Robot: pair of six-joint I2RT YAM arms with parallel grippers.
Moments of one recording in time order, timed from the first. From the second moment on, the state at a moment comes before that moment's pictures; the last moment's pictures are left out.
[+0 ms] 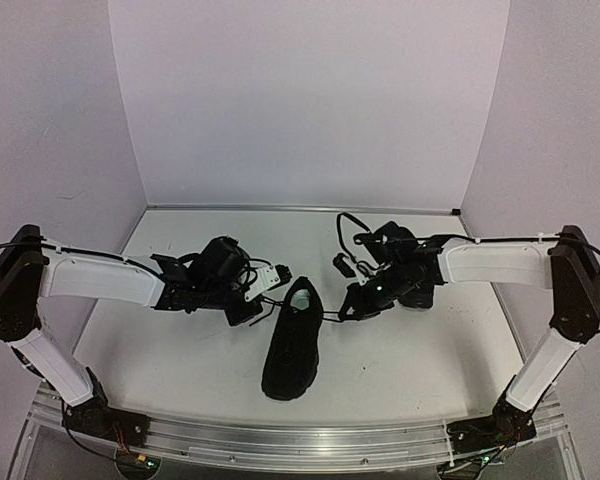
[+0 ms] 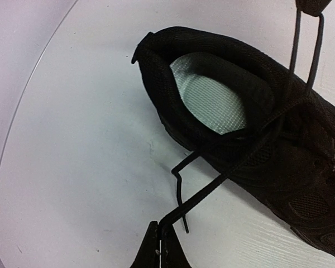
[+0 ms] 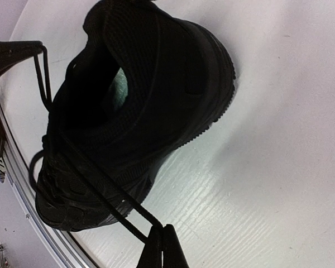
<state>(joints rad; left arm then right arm) -0.92 1.58 0.94 -0.13 -0.14 0.41 0.73 1.68 1.11 -0.46 -0.34 0.28</state>
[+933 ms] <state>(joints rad) -0.88 1.69 0.93 -0.14 0.04 0.25 0.67 1.86 1.11 -0.33 -0.45 0.31</state>
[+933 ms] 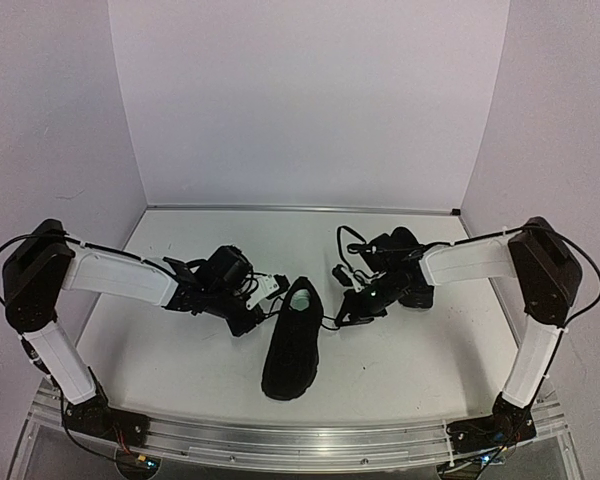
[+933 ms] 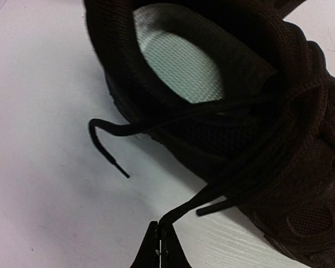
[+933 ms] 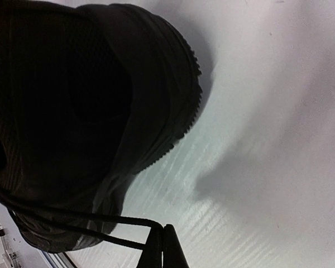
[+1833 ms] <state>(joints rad) -0.86 1.55 0.89 -0.07 -0.05 0.14 0.64 1.73 1.10 -0.27 -0.44 0.34</state>
